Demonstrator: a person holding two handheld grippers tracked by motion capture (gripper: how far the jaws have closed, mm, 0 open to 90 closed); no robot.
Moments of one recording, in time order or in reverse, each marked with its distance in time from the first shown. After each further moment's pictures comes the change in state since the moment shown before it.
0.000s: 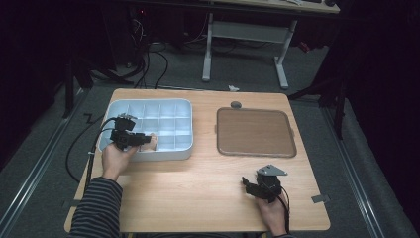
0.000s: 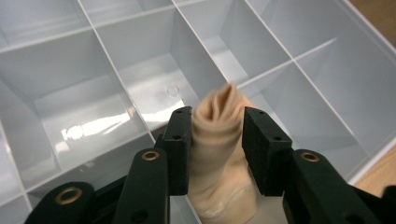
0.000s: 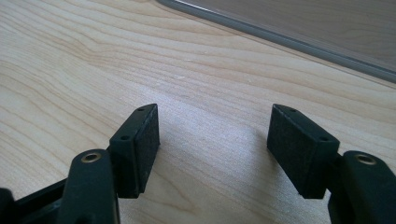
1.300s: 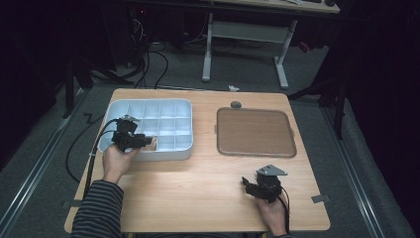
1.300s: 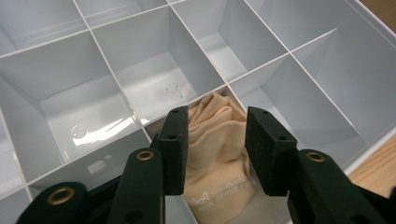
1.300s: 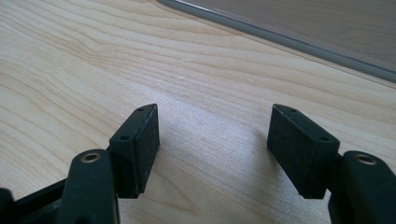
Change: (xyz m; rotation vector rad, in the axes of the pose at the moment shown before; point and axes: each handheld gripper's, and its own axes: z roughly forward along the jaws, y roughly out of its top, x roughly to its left) left arm -0.014 -0.004 -0.004 0.011 0.046 0.066; right arm 0.000 0.000 0.000 0.001 0.002 0.001
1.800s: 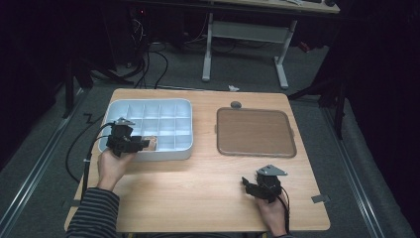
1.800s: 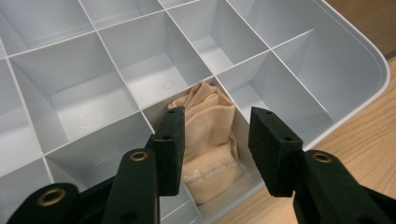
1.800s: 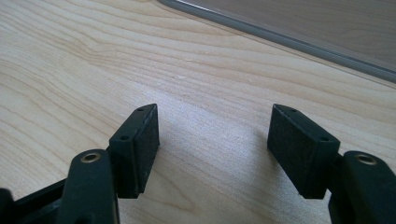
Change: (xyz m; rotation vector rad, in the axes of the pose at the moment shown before) left arm -0.006 -0.013 -0.022 -0.048 -0.007 0.004; right arm 0.000 0.000 0.000 0.000 0.001 0.000
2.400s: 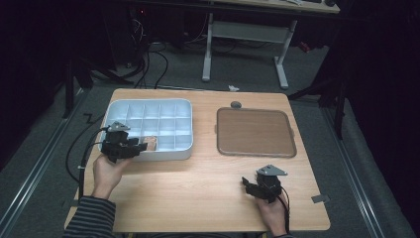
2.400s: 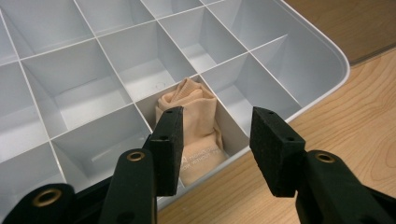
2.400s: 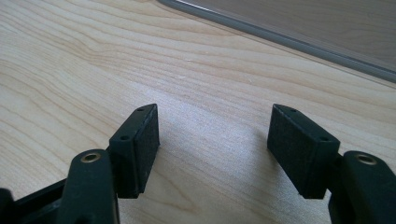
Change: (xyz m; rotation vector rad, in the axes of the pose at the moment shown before) left arm -0.010 -0.011 -0.020 -0.055 -0.007 0.021; right arm 0.000 0.000 0.000 -0.001 0.000 0.000
